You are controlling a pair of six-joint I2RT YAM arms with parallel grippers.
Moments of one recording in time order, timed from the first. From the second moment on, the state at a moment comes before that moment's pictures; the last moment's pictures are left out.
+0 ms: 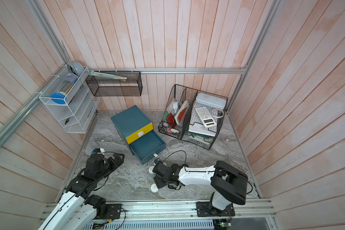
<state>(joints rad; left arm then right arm) -0.30 0.59 0.49 -0.58 -0.01 -0.89 1.17 1.57 0.75 -0.26 0.09 0.57</state>
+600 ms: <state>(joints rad) -0.30 0.59 0.49 -0.58 -0.01 -0.89 1.24 1.59 0.77 -0.35 0.18 0.59</state>
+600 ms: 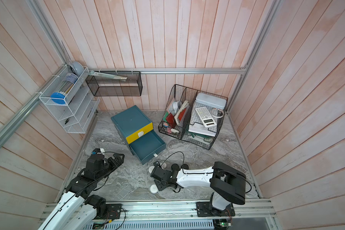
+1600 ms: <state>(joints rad) -0.33 0.59 0.49 -0.56 -0.01 -0.89 1.00 1.32 0.95 -0.35 0.18 0.58</state>
